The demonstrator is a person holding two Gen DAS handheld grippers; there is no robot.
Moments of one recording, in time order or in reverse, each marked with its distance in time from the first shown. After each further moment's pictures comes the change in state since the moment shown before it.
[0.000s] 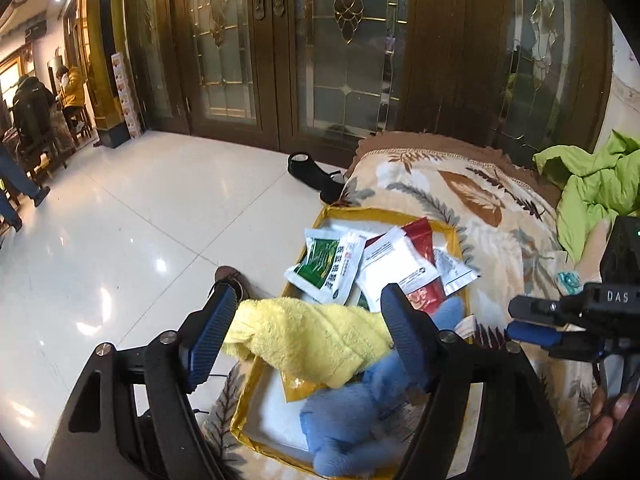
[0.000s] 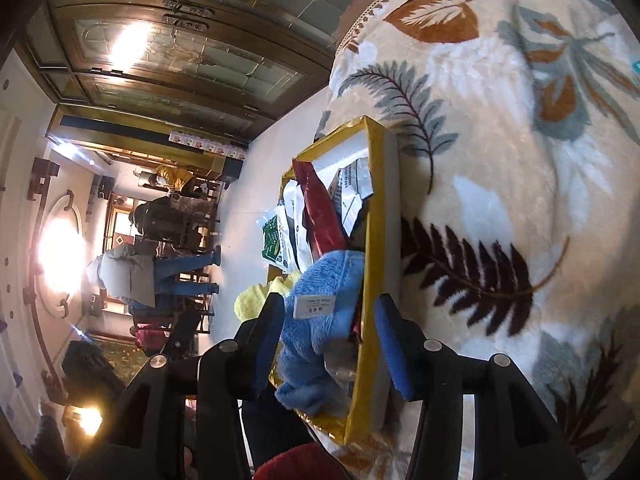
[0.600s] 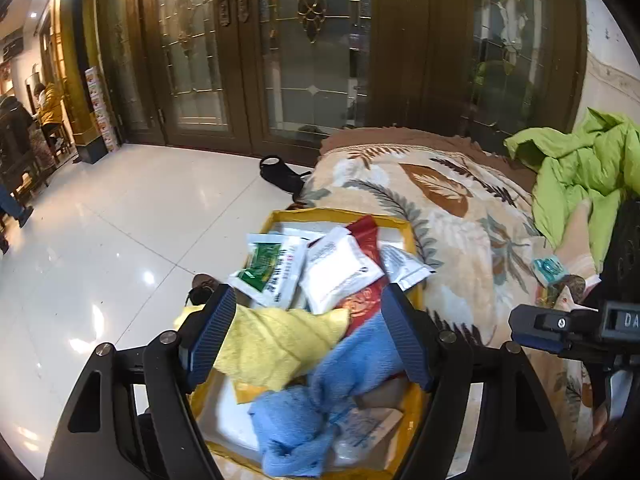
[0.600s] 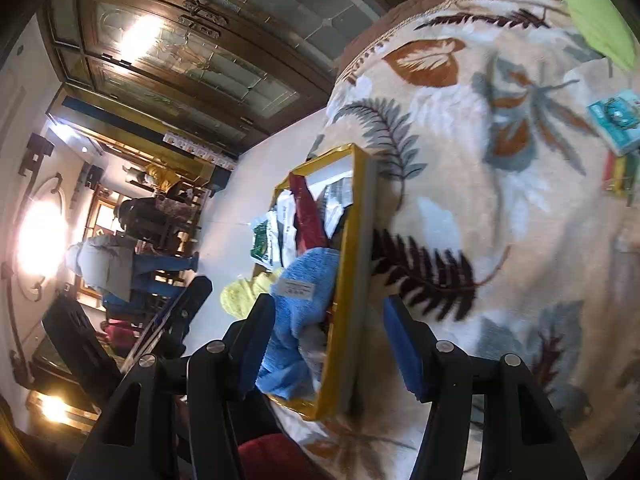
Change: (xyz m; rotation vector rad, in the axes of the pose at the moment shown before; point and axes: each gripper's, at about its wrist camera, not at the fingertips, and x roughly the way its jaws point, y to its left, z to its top) left arm -0.004 -0.050 -0.001 0.073 0.000 -0.062; right arm -0.052 0.006 -0.024 -0.108 -0.094 -0.099
